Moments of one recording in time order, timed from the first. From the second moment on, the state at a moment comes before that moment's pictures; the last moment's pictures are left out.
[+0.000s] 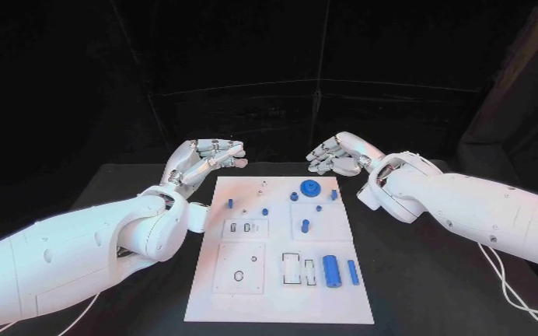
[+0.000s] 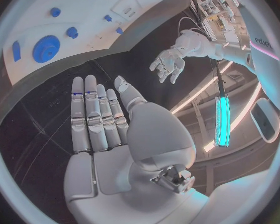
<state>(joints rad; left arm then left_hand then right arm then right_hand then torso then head) 1.19 -0.85 -0.10 1.55 -0.08 -0.38 0.67 1.20 0.04 0.15 -0.10 0.05 0.97 0.21 0.13 0.07 1.09 0.15 0.16 0.07 1.14 0.11 0.22 0.13 0.18 0.85 0.23 0.28 0.12 1.22 -0.75 -0.03 1.32 -1.03 -0.36 0.20 1.31 0.11 0.04 -0.29 0.23 0.98 0.19 0.11 0.07 1.12 0.13 0.10 0.06 1.27 0.07 0.21 0.10 0.17 0.99 0.17 0.43 0.20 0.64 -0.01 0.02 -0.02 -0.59</state>
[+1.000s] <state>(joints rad) 1.19 -0.88 -0.10 1.64 -0.11 -0.33 0.66 1.19 0.05 0.16 -0.12 0.05 0.98 0.22 0.10 0.07 1.08 0.16 0.12 0.07 1.16 0.11 0.22 0.14 0.18 0.87 0.23 0.28 0.11 1.25 -0.63 -0.02 1.25 -1.66 -0.14 -0.04 1.27 0.04 0.15 -0.28 0.21 1.01 0.15 0.07 0.07 1.13 0.09 0.07 0.07 1.47 0.00 0.88 0.62 0.17 1.13 0.10 1.05 0.66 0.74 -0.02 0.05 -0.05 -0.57</state>
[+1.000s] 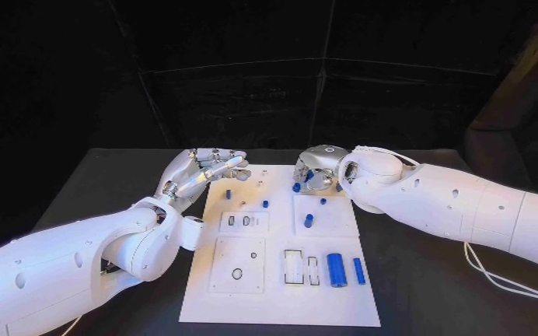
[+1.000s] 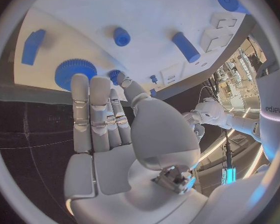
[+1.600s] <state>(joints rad) 1.19 -0.88 -0.10 1.63 -0.11 -0.31 0.66 1.19 0.05 0.16 -0.12 0.05 0.98 0.22 0.10 0.07 1.08 0.16 0.12 0.07 1.16 0.11 0.22 0.14 0.18 0.87 0.23 0.28 0.11 1.25 -0.62 -0.02 1.25 -1.69 -0.12 -0.04 1.26 0.05 0.19 -0.28 0.19 1.01 0.15 0.07 0.07 1.16 0.09 0.07 0.07 1.47 0.00 1.08 0.82 0.14 1.19 0.11 1.19 0.85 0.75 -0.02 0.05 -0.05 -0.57</state>
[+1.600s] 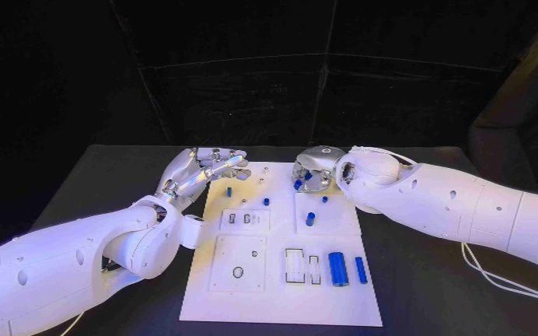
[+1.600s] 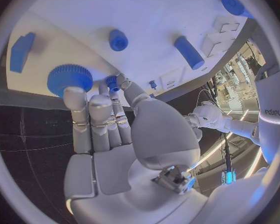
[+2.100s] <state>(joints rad) 1.19 -0.88 -0.10 1.62 -0.11 -0.31 0.65 1.19 0.05 0.16 -0.12 0.05 0.97 0.22 0.10 0.07 1.08 0.16 0.11 0.07 1.16 0.11 0.21 0.14 0.18 0.87 0.23 0.28 0.11 1.25 -0.61 -0.02 1.25 -1.69 -0.16 -0.04 1.29 0.08 0.34 -0.29 0.09 1.11 0.15 0.09 0.07 1.26 0.07 0.09 0.08 1.47 -0.01 1.20 0.94 0.11 1.27 0.09 1.32 1.05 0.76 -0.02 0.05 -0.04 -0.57</state>
